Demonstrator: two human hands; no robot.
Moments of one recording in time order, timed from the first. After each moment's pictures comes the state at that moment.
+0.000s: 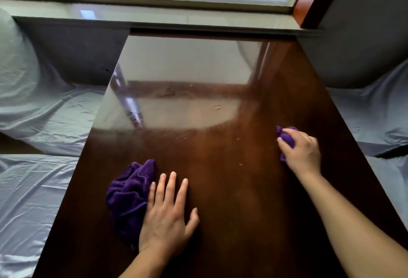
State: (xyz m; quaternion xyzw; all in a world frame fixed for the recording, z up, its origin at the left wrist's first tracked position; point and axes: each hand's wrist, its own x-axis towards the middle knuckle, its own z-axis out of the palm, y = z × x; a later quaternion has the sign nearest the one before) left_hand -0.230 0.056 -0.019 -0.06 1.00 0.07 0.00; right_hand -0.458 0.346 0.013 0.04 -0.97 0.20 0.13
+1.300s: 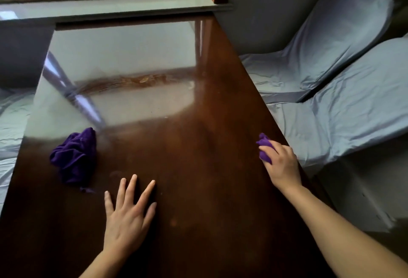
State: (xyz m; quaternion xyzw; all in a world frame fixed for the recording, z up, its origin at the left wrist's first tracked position) left_hand -0.096 0.145 -0.014 -0.02 1.00 0.06 0.03; right_hand -0.230 0.555 0.009 0.03 -0.99 0.09 0.07
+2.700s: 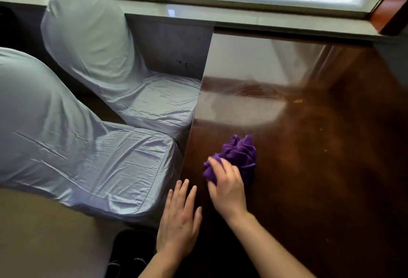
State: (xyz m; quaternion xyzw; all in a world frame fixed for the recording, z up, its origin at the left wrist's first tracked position) left_hand -0.041 -0.104 -0.014 -0.13 0.97 0.17 -0.07; right_hand -0.162 0.001 0.029 0.23 -0.92 0.30 -0.01
